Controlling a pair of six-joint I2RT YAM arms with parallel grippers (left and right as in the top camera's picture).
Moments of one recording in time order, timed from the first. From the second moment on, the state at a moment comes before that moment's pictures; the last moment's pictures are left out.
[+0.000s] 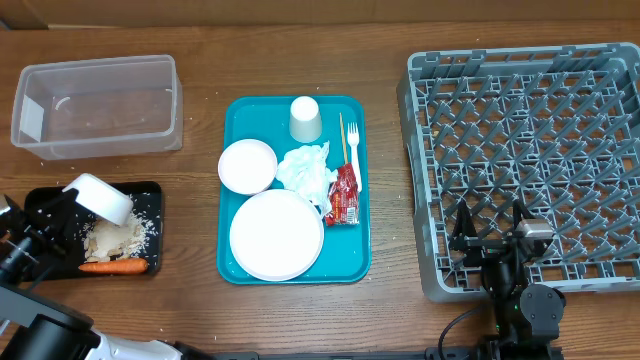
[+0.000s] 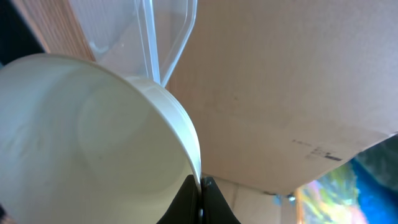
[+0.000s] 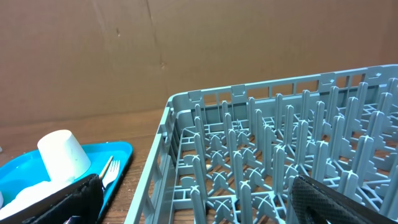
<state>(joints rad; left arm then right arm) 1.11 1.82 1.17 -1.08 1.39 -0.05 0.00 0.01 0.02 -0.03 -0.05 0.15</state>
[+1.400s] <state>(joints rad) 1.09 1.82 1.17 -1.30 1.50 0.18 0.00 0.01 0.02 -0.03 -0.05 0.15</state>
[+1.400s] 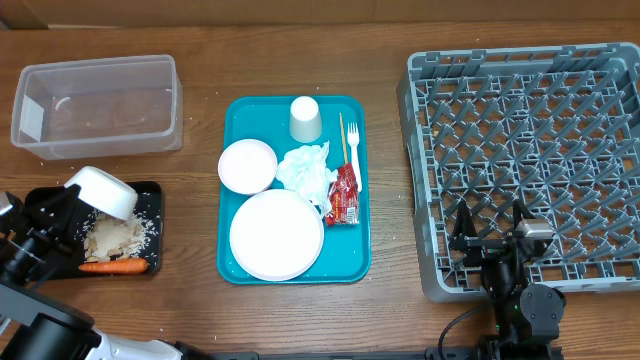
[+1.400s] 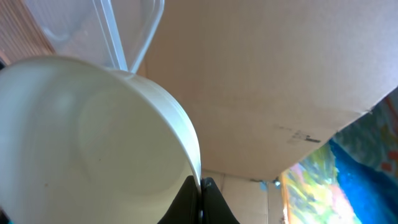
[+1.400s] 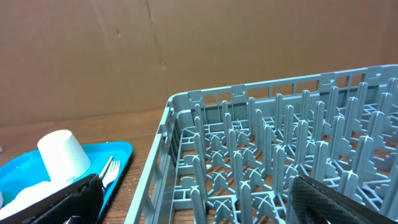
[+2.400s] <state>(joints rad) 0.12 1.69 1.80 -0.95 0.57 -0.28 0.00 0.01 0.02 -0.03 -0.05 0.15</state>
